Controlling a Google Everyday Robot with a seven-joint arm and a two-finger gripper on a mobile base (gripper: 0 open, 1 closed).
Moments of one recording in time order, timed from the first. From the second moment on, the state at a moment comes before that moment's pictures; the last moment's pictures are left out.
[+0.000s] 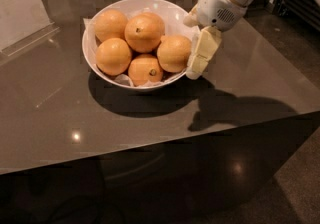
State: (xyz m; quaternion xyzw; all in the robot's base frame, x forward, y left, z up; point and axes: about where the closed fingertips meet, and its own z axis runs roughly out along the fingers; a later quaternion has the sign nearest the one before) arm 0.568 -0.072 0.931 -0.67 0.70 0.13 0.20
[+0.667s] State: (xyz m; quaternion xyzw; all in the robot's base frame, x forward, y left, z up) arm 0.586 -0.051 0.912 -0.67 0.70 0.17 0.20
